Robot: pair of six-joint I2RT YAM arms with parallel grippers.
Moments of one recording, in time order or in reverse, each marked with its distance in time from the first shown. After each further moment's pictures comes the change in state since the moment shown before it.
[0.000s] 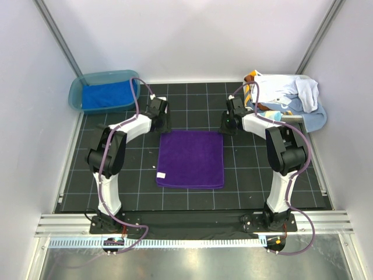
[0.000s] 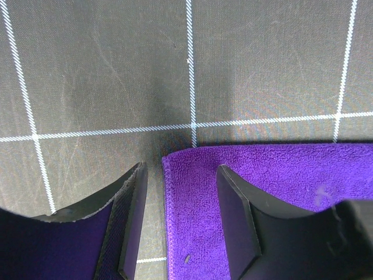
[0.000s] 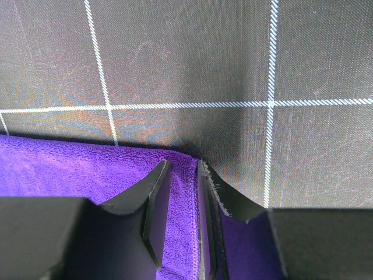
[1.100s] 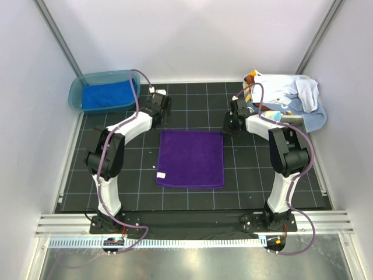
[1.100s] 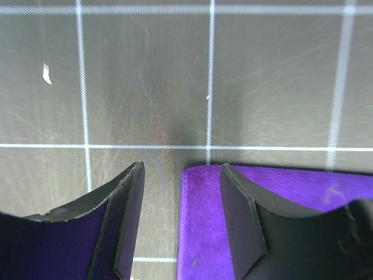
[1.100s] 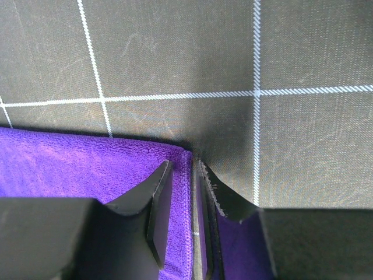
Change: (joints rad) left arm -0.026 -0.014 0.057 -0.019 -0.167 0.007; right arm -0.032 -0.033 -0.047 0.024 -0.051 0.010
